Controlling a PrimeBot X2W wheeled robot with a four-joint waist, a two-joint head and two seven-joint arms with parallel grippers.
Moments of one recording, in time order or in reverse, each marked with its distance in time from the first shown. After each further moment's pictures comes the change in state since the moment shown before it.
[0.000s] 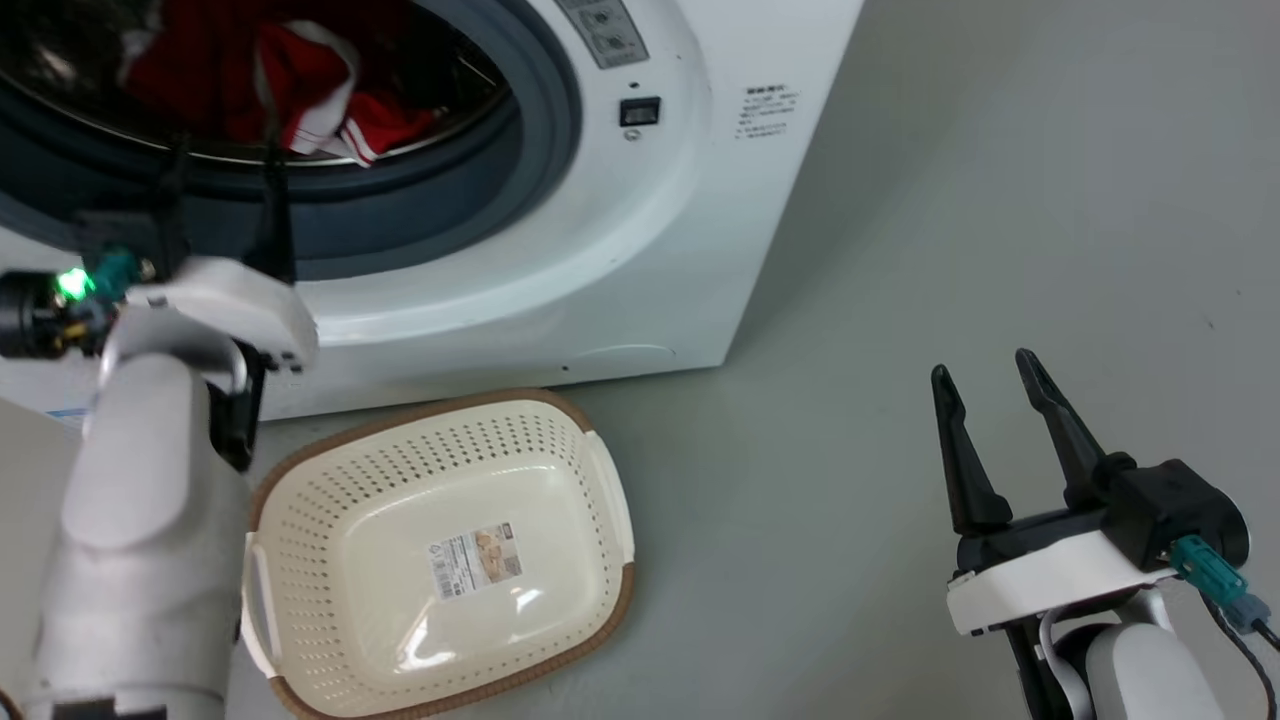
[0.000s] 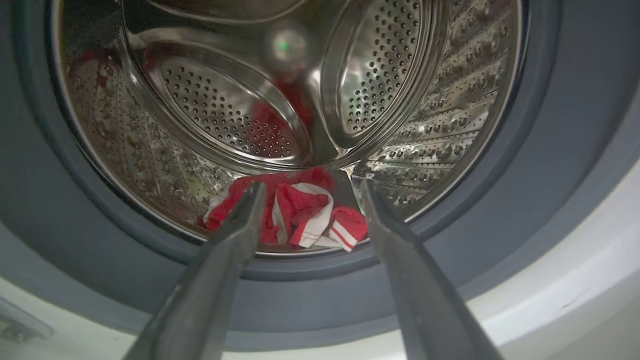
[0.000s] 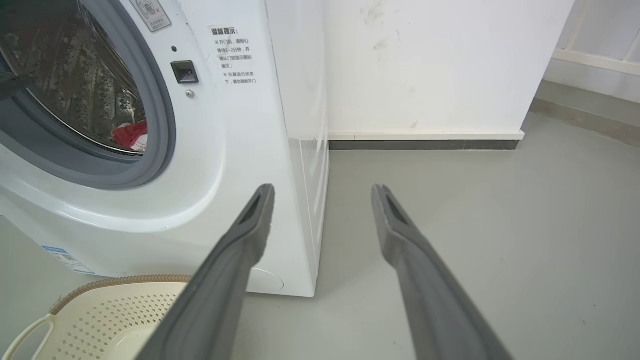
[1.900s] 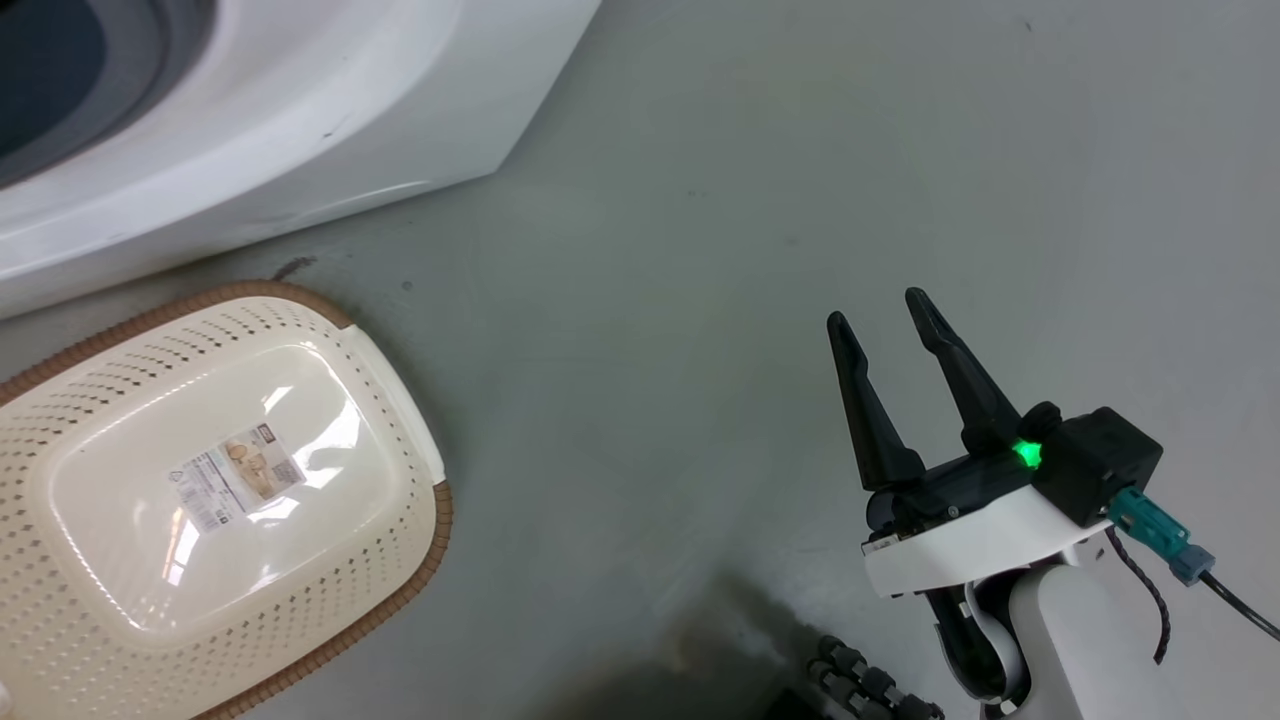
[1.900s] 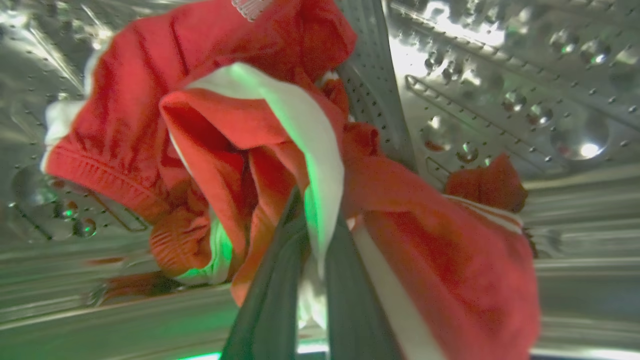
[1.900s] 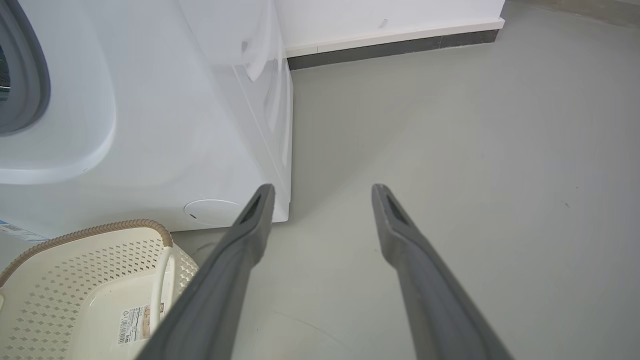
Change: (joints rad) left arm -0.571 0.371 -0.133 0.067 -0.128 0.084 0.903; right arm -0.137 -0.001 0.184 0.059 0.173 0.000 -0.076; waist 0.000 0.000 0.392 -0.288
